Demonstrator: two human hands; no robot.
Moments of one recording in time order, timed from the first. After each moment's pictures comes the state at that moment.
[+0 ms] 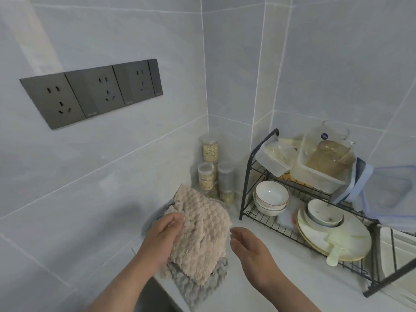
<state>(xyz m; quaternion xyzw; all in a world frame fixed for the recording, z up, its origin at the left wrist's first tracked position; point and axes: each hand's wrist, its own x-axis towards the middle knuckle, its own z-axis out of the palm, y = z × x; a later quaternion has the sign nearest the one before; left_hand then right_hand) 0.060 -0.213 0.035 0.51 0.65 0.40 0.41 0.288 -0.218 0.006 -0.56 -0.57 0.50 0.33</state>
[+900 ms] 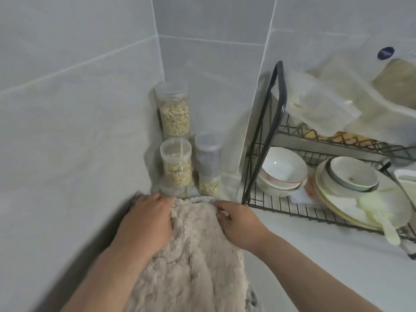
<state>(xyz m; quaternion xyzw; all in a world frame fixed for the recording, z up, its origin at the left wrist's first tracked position) 0.023 0.030 -0.102 0.85 0.53 0.06 0.08 0.227 -0.020 -0.130 -0.71 -0.61 0.30 0.19</state>
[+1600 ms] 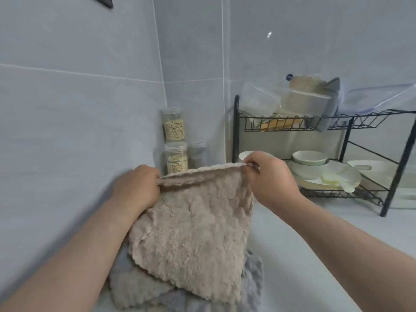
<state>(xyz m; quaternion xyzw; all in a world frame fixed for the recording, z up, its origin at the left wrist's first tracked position) -0.010 -0.009 -0.091 0.82 0.54 0.17 -0.11 0.228 -0.139 -0.090 -0.70 -0.56 -0.05 0.44</state>
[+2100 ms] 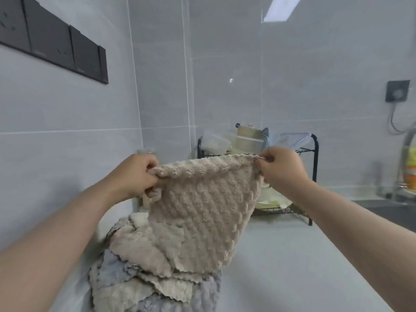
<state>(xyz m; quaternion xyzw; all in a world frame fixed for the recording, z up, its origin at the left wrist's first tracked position) 0.001 -0.103 0.015 0.85 0.38 0.34 0.16 0.266 -0.267 0.000 -0.71 -0.46 -0.11 0.52</state>
